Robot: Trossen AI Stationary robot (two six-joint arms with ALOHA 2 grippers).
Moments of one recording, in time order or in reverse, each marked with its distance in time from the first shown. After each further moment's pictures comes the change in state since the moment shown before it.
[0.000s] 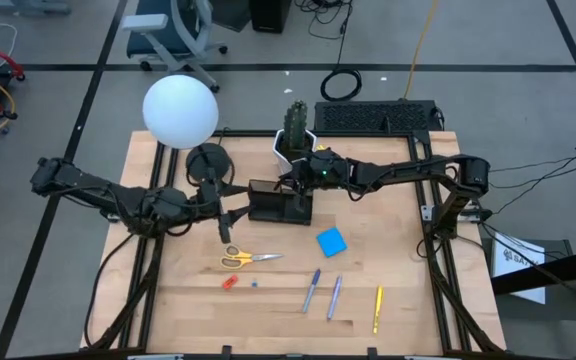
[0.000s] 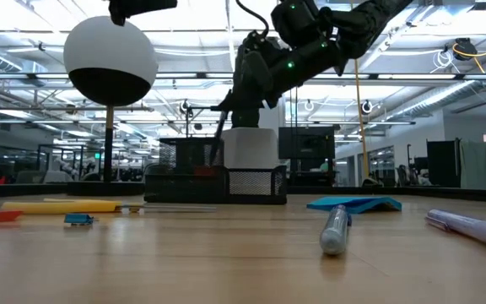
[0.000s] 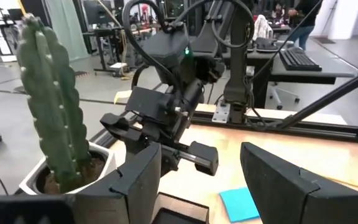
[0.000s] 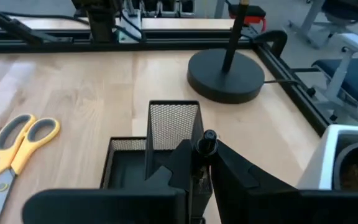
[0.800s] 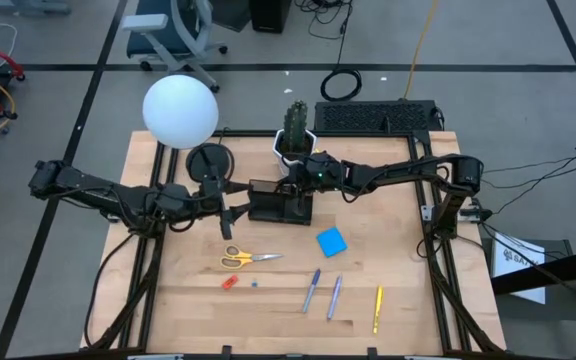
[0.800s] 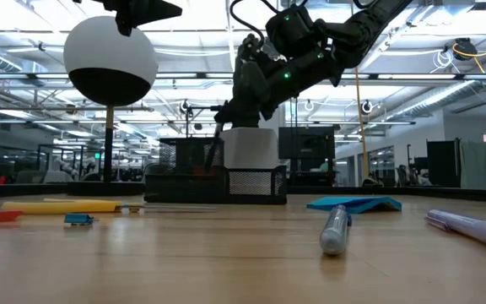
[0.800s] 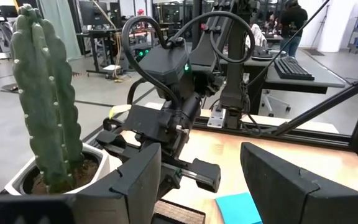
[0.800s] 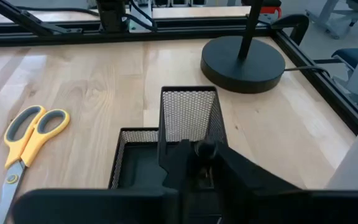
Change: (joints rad) left arm 0.064 0.001 -0.042 0.076 0.084 -0.019; right arm -0.001 0.061 0.000 0.033 -0.050 0.026
